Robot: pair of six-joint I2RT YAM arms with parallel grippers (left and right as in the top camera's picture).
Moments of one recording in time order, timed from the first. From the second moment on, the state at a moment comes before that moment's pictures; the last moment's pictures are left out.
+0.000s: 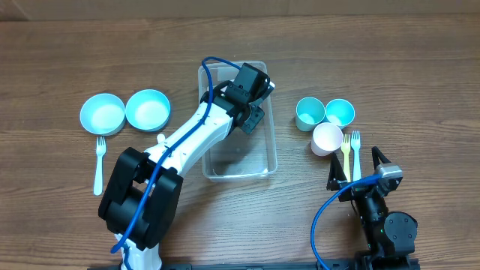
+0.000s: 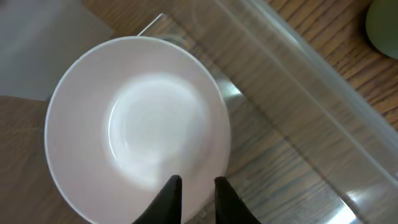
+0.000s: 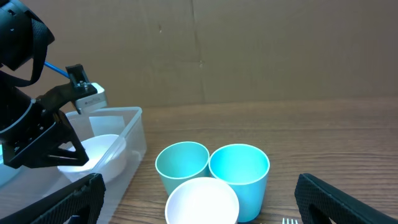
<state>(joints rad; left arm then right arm) -0.57 1.95 1.43 -0.57 -0.10 0.15 0.07 0.01 0.02 -0.03 -0.09 0.12</state>
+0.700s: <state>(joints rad) -0.37 1.72 1.75 -1.37 -0.35 -0.25 0.07 0.01 0.02 -0.03 -0.09 0.12</state>
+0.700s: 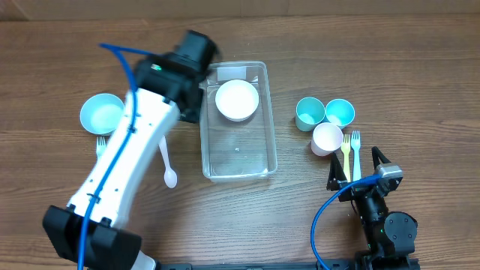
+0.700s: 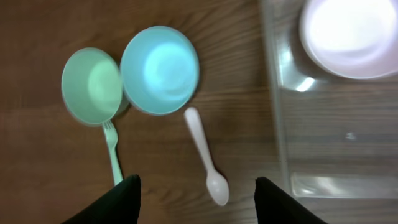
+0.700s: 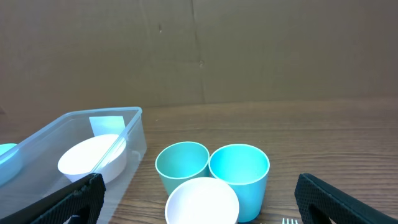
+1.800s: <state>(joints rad) -0.10 1.81 1.15 -0.52 -0.14 0.18 0.07 0.01 0.02 -0.03 -0.09 0.12</state>
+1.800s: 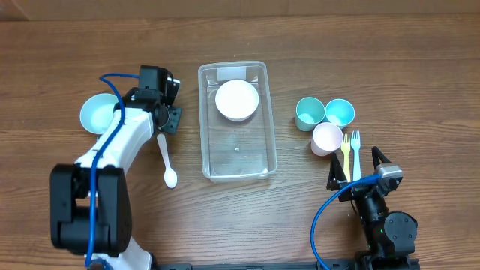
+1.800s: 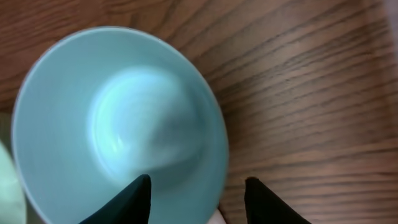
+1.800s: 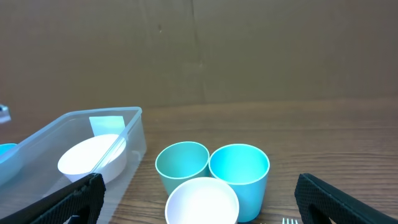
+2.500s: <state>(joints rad) -0.09 1.88 1.46 -0.82 -0.21 0.17 0.07 0.01 0.02 -0.03 -0.09 0.12</state>
